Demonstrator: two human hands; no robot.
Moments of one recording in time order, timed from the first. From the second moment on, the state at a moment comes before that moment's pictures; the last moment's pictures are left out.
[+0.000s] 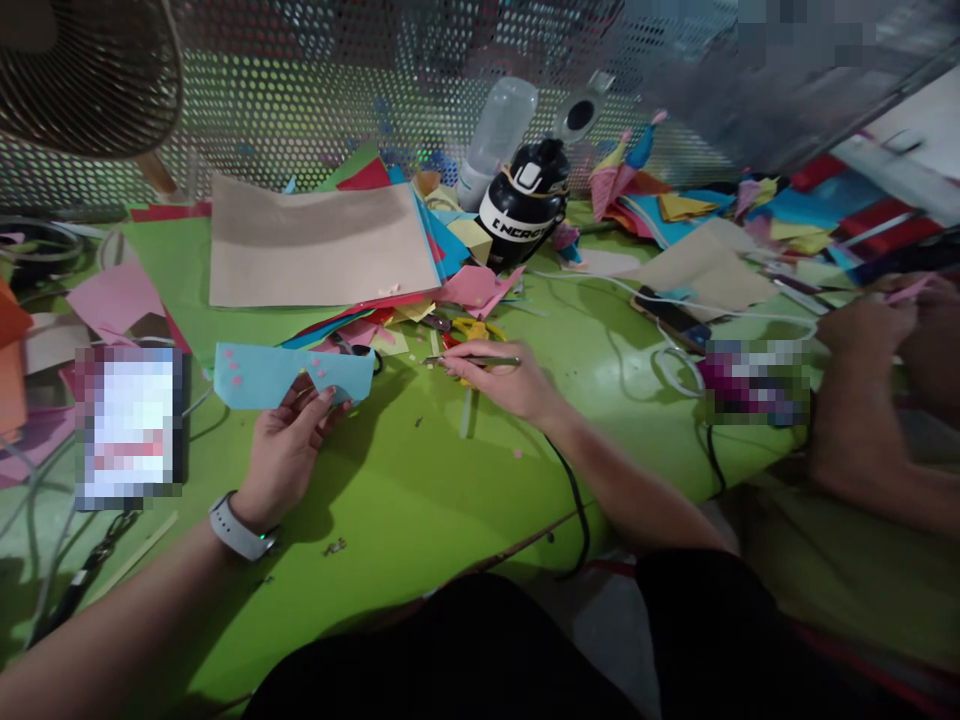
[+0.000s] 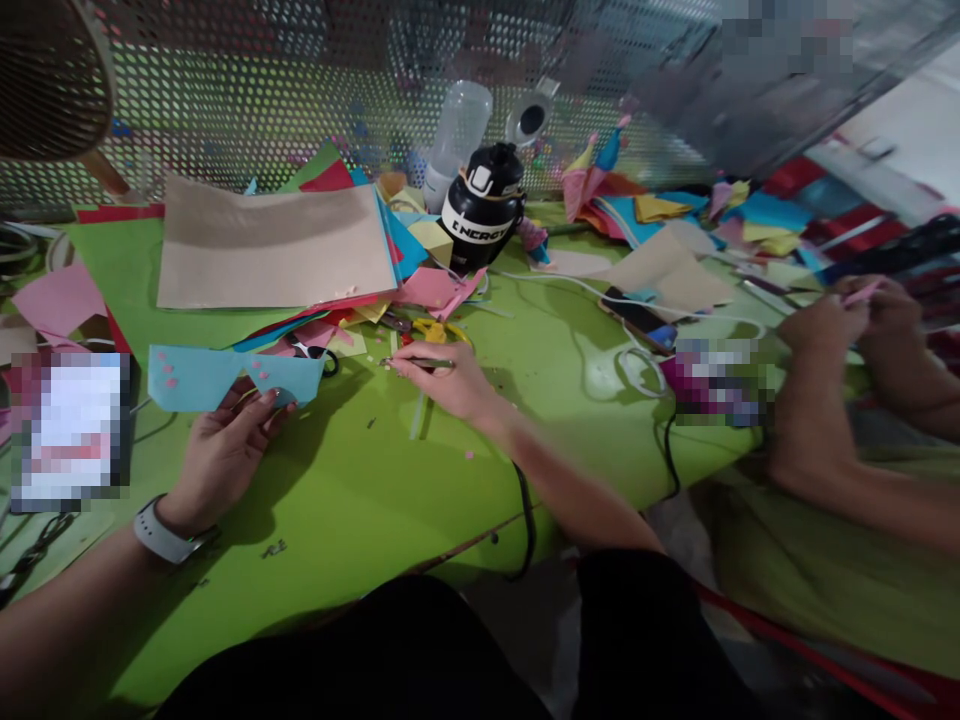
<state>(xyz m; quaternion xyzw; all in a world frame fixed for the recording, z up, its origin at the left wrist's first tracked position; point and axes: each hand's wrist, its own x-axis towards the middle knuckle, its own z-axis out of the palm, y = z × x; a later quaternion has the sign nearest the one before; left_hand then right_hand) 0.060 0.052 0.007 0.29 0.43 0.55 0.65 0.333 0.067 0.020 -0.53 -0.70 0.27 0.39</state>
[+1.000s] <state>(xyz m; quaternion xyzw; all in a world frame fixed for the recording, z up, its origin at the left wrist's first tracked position) 0.071 0.029 0.011 0.28 0.36 0.49 0.74 0.285 0.044 0.019 -0.49 -0.41 0.61 0.46</state>
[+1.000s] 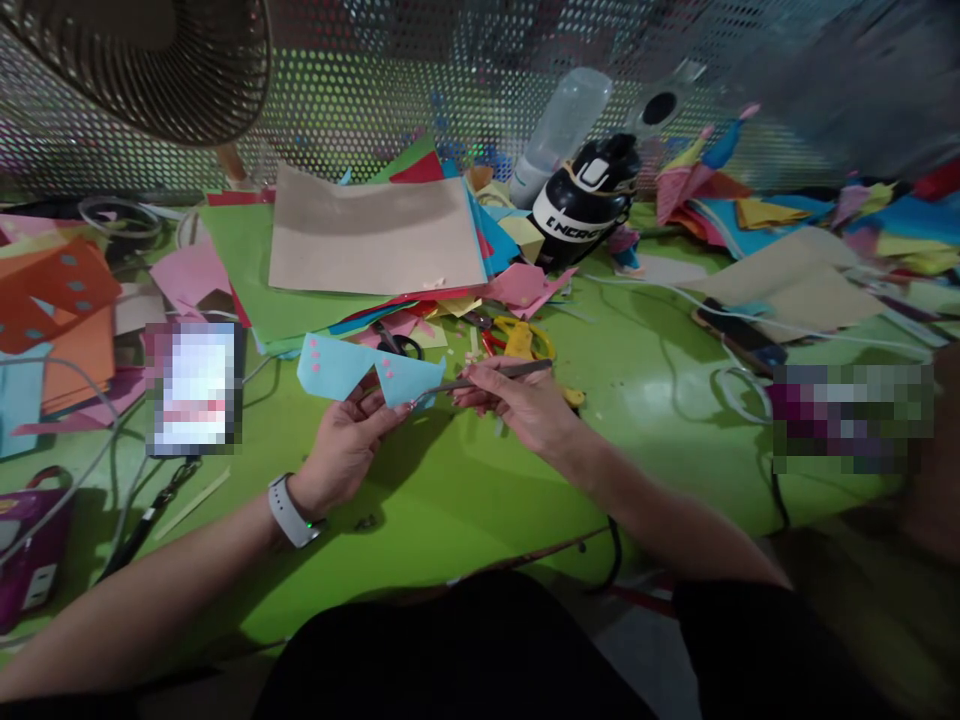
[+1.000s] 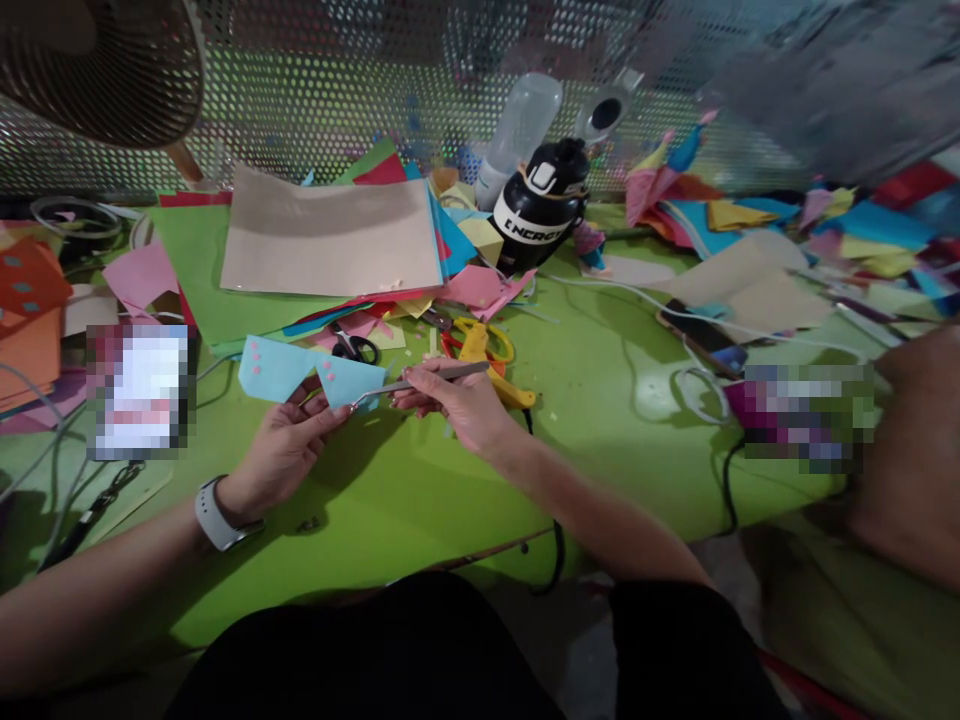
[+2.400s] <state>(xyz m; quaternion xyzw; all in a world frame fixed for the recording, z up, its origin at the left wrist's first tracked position) 0.067 0.036 0.007 0.28 0.39 0.48 0.73 0.312 0.026 0.034 -0.47 -0.63 0.39 0.48</state>
